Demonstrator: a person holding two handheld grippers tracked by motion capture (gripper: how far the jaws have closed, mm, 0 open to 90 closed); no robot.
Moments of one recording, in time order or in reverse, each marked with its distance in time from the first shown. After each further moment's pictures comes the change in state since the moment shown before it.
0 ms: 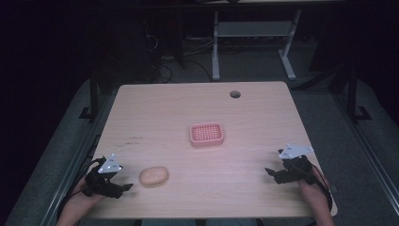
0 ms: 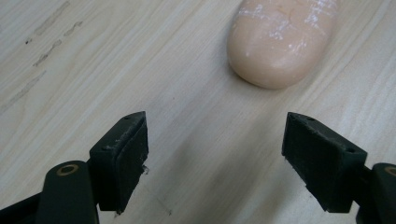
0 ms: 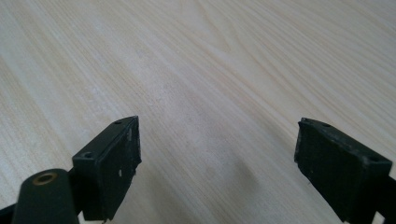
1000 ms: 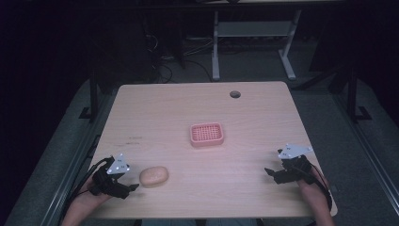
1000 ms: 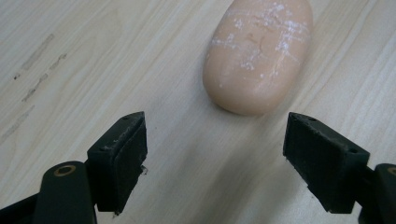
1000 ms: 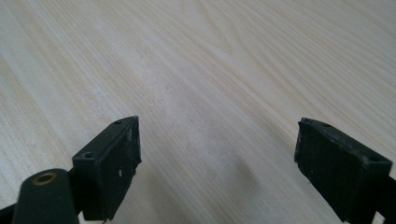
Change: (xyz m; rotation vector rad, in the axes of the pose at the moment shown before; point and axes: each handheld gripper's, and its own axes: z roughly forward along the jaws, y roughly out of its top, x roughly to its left) left arm -0.014 0.019 0.004 0.000 0.001 0.065; right arm 0.001 0.001 0.001 0.004 0.002 -0.007
